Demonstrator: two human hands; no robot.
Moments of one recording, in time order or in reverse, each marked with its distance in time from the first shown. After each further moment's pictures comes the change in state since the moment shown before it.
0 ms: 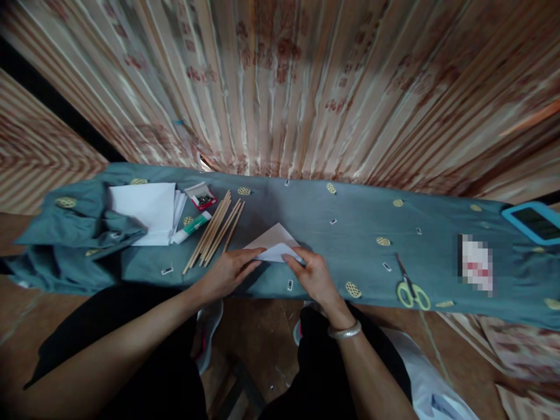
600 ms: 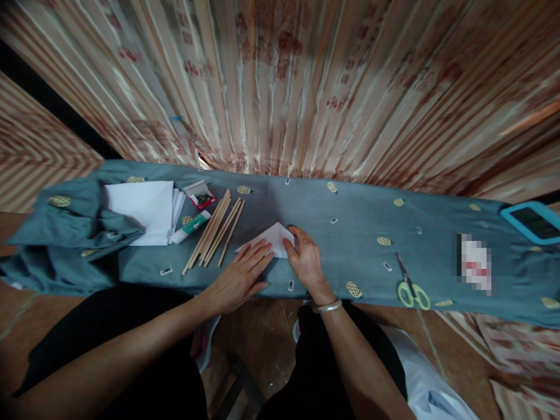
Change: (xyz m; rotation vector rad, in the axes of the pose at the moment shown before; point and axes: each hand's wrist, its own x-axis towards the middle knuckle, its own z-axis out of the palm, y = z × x) left_hand -0.014 0.003 0.023 0.318 -0.092 0.132; right_hand 0.033 0.015 0.020 -0.264 0.247 -0.054
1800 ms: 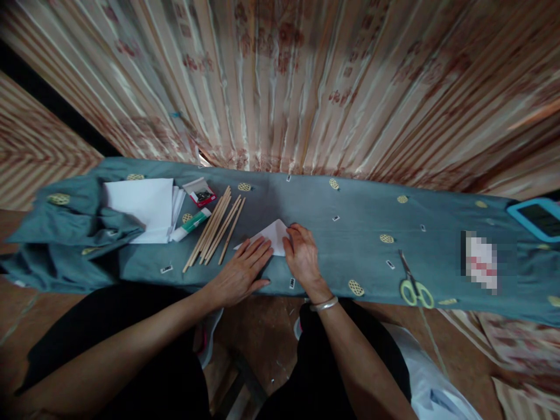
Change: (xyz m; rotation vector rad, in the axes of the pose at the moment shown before) left_hand 0.002 -0.009 0.010 0.071 -0.080 -0.031; right_hand -0.003 0.003 0.012 -0.135 0.022 -0.131
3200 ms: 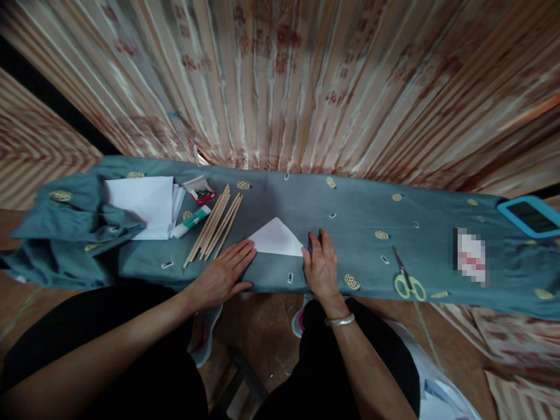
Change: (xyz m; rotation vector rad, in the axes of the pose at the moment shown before) left_hand -0.034 -0.010 -0.014 0.116 -0.027 -0.002; right_hand -0.047 0.029 -0.027 -0.261 0.040 0.107
